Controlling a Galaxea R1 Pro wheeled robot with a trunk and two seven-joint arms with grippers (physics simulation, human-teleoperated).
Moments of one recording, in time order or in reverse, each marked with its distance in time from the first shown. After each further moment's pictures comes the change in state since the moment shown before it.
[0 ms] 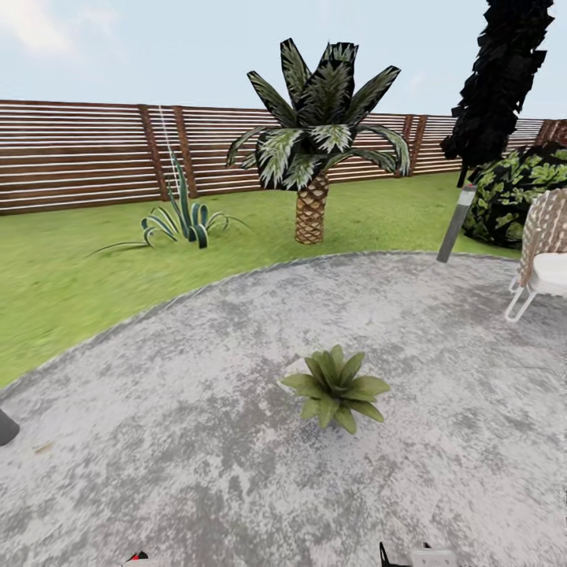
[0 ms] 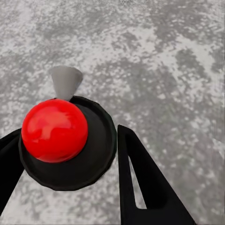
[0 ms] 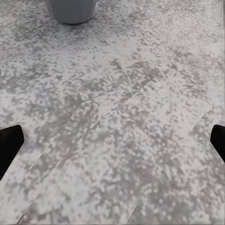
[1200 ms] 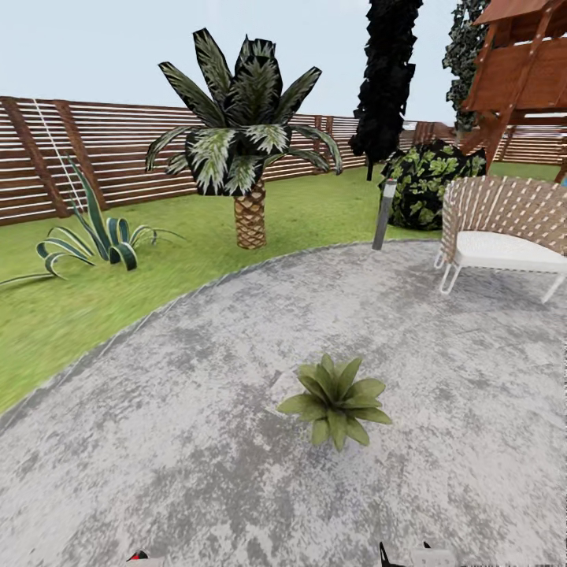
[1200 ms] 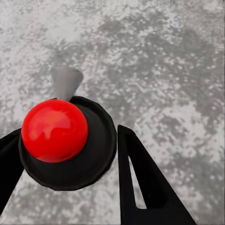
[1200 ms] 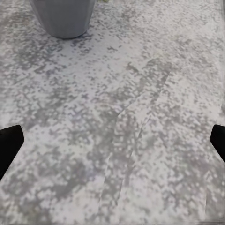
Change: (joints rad) left arm 0.000 0.000 0.001 0.000 0.001 0.000 0.000; right arm 0.000 0.000 0.000 0.000 0.000 0.000 0.000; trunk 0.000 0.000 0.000
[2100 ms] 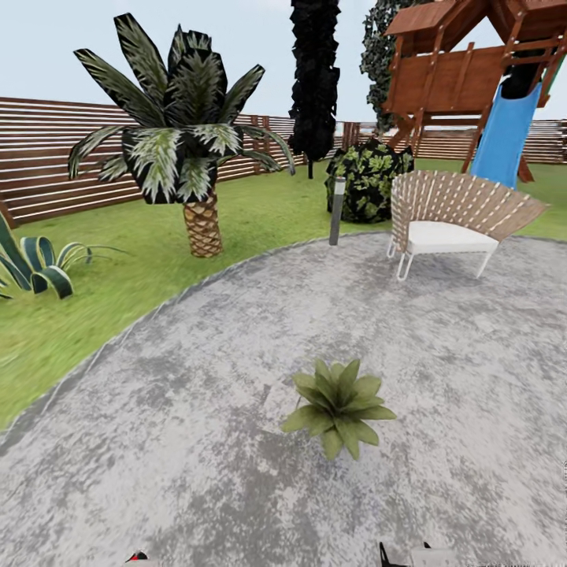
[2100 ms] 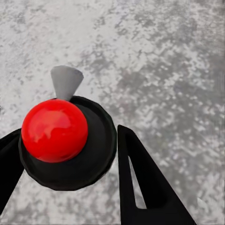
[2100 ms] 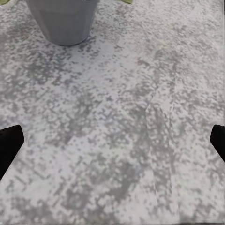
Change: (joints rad) left arm 0.002 0.002 0.000 0.000 0.003 0.000 0.000; right arm 0.000 0.000 0.000 0.000 0.000 0.000 0.000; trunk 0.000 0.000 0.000
